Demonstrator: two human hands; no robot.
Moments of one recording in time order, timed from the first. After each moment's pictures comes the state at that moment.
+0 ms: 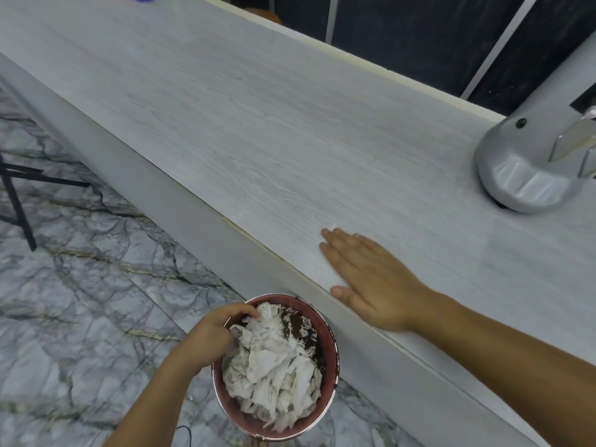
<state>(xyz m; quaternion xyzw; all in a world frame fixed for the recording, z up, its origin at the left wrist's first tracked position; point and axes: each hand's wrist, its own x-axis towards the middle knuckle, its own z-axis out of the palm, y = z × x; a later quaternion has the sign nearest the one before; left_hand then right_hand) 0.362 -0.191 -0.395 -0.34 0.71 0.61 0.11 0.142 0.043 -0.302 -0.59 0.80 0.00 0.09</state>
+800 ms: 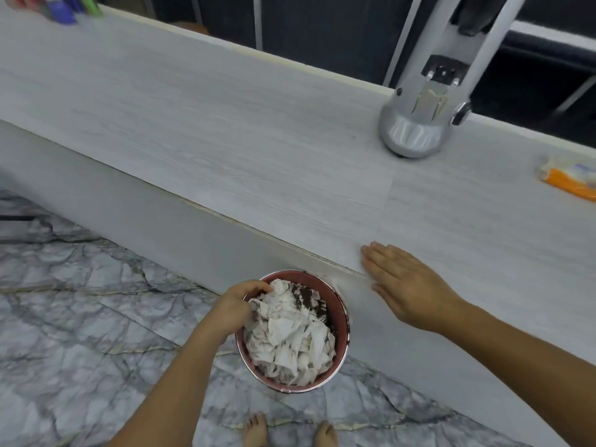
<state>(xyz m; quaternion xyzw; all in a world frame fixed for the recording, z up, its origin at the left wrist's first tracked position) 0.369 -0.095 -0.364 -0.28 0.73 0.61 0.14 0.231 0.234 -0.304 -0.51 0.86 -0.04 -0.07</state>
